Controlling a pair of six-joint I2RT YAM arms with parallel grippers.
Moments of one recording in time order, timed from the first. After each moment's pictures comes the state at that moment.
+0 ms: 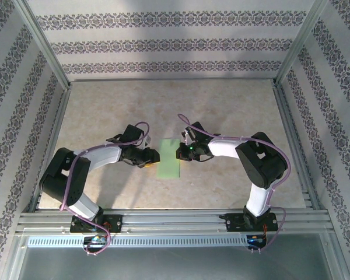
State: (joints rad) left arm -0.41 1.59 0.79 -0.32 0.53 -0.65; right arm 0.58 1.83 0.93 -0.16 -0.44 0.67
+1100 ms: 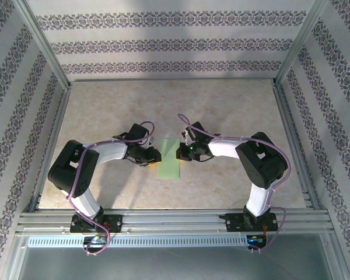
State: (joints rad) left arm -0.44 1.70 0.84 -0.30 0.50 -0.65; right arm 0.58 1.83 0.93 -0.15 -0.44 0.67
